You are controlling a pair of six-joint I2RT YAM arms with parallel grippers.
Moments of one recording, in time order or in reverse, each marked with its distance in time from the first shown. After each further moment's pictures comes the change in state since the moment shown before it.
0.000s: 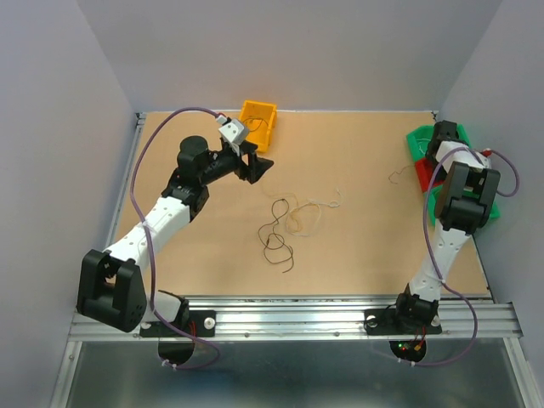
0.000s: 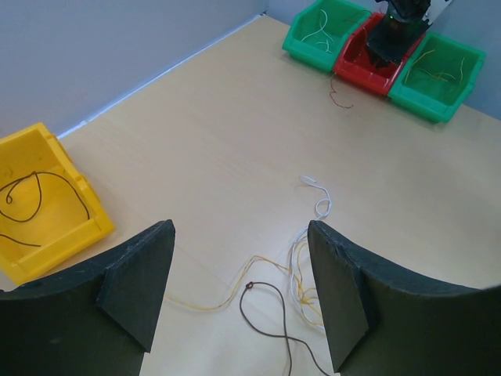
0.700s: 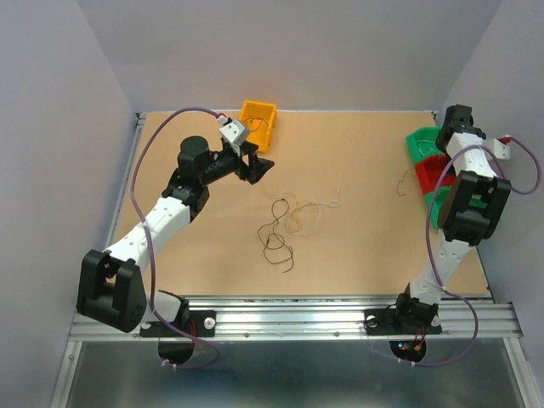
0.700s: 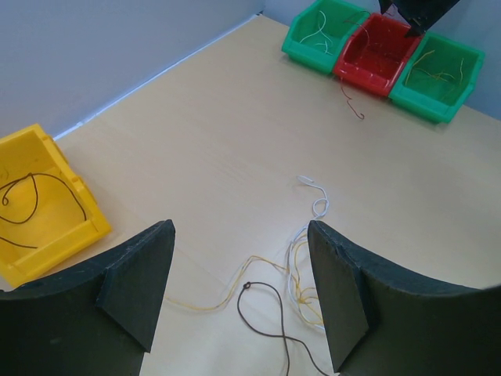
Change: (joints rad) left arm -0.004 -0.004 -0.003 0.000 0.005 0.000; right arm 0.000 -0.154 0.052 -0.124 0.065 0.033
